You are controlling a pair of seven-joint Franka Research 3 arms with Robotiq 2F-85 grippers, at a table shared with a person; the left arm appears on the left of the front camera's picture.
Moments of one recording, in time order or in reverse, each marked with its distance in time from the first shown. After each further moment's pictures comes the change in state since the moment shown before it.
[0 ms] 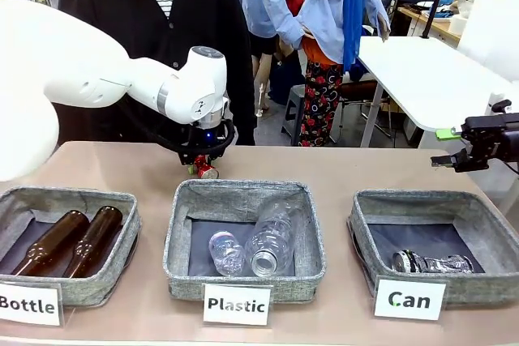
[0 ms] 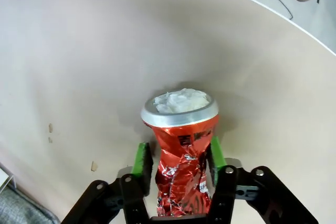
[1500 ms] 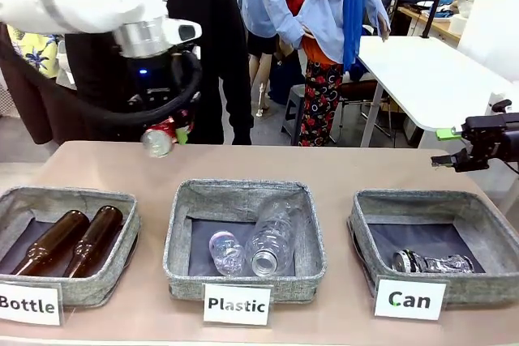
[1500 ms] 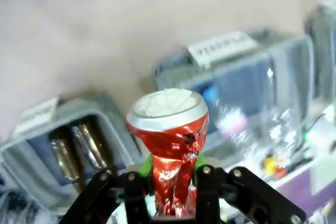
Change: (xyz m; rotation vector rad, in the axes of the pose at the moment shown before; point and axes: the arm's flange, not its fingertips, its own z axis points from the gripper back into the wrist) left arm -0.114 0.156 0.235 -0.292 0.161 -0.765; right arm 0.000 0.000 0.000 0.000 0.000 0.000
